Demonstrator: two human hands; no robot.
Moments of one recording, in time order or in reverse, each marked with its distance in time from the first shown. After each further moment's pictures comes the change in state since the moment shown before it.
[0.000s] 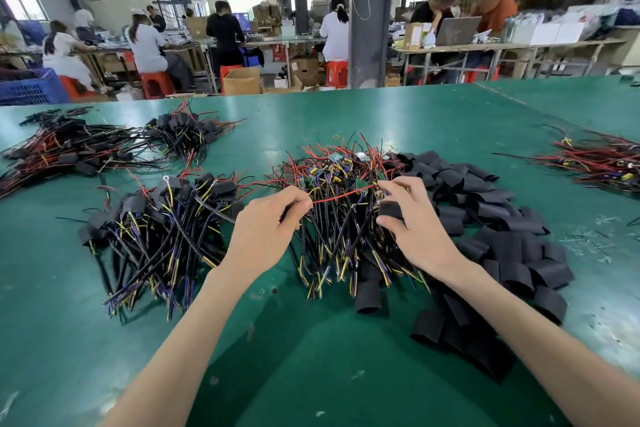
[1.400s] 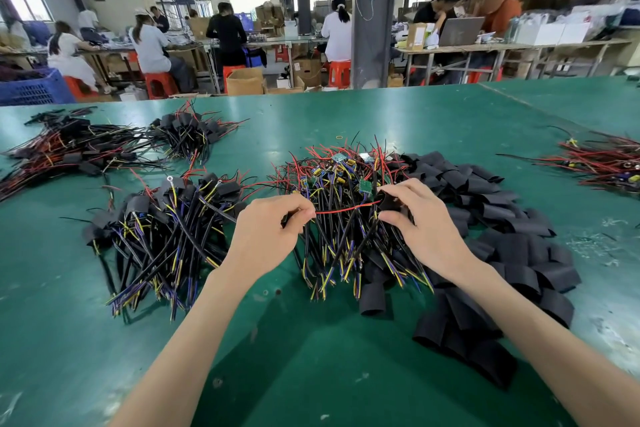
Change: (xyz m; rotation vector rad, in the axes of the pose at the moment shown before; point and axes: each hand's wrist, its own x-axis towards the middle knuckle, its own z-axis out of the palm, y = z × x) left_hand -0.003 0.007 -0.006 -0.014 -0.012 0.008; right_hand 0.001 -0.008 -0.010 -0.067 0.057 -0.084
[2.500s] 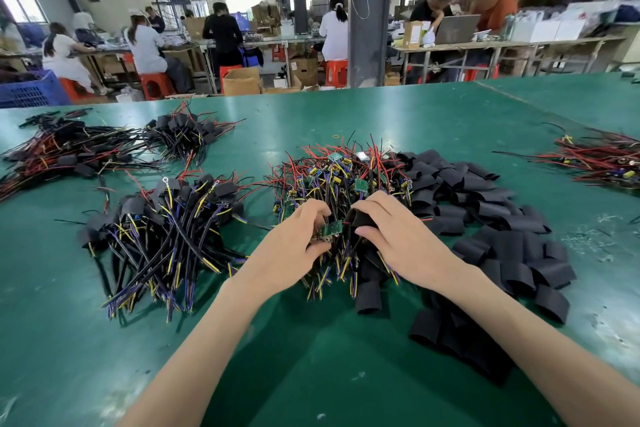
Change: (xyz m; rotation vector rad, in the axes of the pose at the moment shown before) left_hand -0.006 0.000 0.031 -0.002 -0.291 0.049; right_hand -0.008 -0.015 0.007 -0.219 -0.232 -0.196
